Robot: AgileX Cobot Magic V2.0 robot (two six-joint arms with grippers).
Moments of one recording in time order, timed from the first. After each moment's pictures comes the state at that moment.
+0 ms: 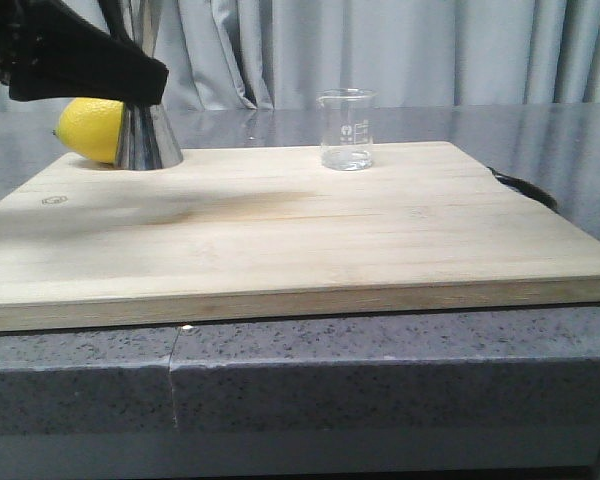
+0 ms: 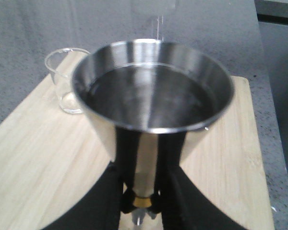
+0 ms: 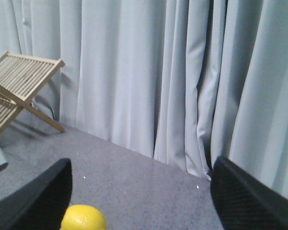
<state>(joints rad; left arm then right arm) -0.12 1.53 -0.91 -1.48 1.12 2.03 0.53 1.09 -0.86 -0.20 -0.36 0.10</state>
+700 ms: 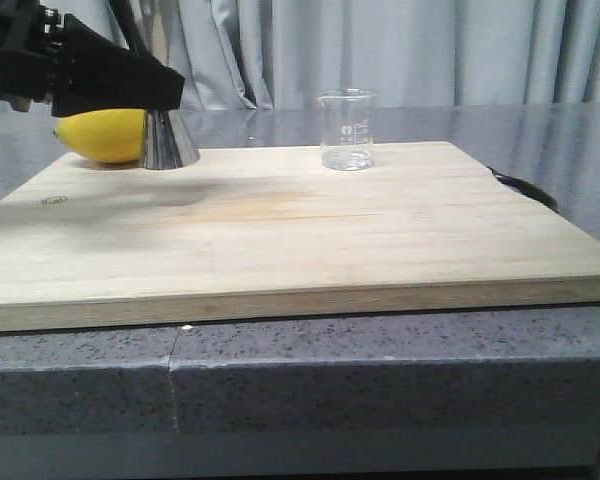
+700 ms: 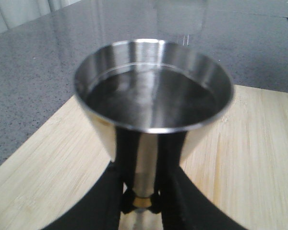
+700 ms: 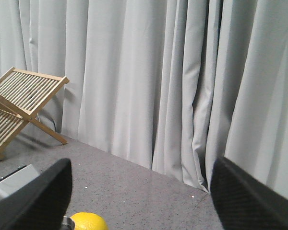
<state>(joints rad) -0.12 1.64 -0.91 -1.64 1.09 2.18 0.54 0.95 -0.86 -0.20 -0.25 0.10</state>
